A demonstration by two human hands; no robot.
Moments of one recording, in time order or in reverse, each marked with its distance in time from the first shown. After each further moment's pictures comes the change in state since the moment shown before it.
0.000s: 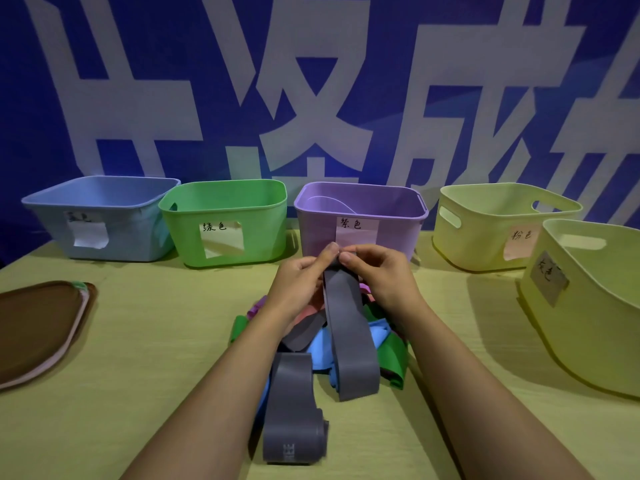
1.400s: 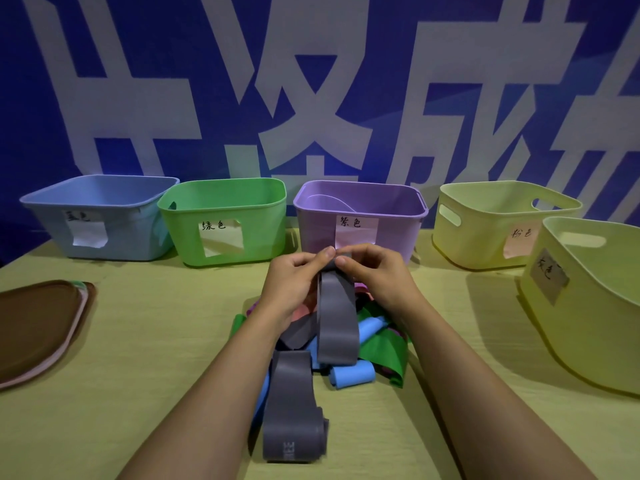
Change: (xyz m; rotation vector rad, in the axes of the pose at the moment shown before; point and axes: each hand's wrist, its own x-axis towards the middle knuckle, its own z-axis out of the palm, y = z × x) left_hand 0.003 -0.001 -0.006 0.036 0.080 0.060; right_hand 0.006 0.010 -0.004 -0.037 -0.068 0.011
